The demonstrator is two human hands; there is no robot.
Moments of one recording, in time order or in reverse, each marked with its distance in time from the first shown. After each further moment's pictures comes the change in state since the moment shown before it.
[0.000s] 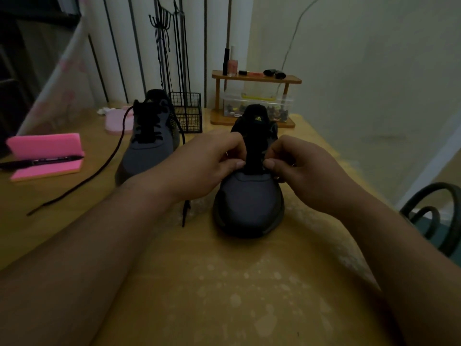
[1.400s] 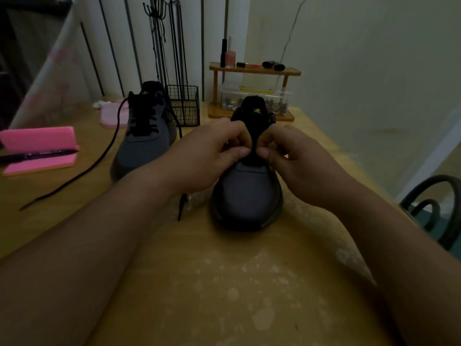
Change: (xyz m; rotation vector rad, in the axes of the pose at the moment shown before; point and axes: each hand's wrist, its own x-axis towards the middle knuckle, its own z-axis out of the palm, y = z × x) left_hand 0.003 0.001 0.006 -0.091 0.019 0.021; right_hand 0.001 -0.008 0.003 -0.067 -0.019 -0.044
